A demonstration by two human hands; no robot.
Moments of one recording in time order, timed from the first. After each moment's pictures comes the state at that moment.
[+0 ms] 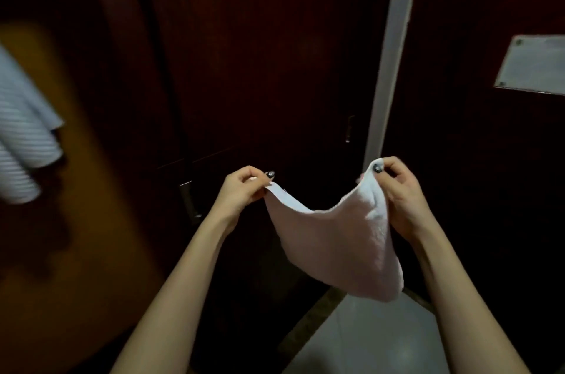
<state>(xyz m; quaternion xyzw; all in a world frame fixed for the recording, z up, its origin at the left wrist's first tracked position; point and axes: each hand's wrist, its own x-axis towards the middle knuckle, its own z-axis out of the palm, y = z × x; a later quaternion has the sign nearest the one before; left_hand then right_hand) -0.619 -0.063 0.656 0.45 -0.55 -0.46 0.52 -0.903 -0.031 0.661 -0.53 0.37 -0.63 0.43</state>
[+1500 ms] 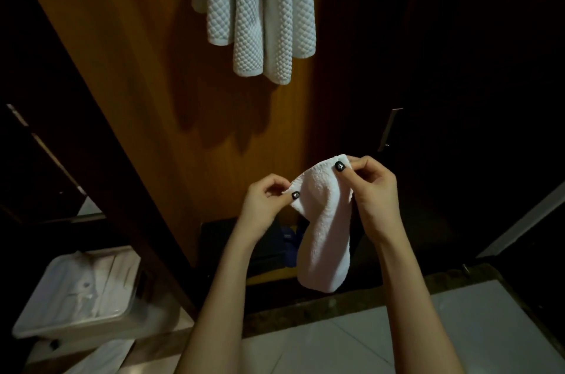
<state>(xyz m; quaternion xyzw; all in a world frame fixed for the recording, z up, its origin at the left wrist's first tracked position) -0.349 0.209 0.557 0.63 -0.44 -0.26 0.58 -0.518 0.126 0.596 -0.62 0.29 -0.49 0.54</state>
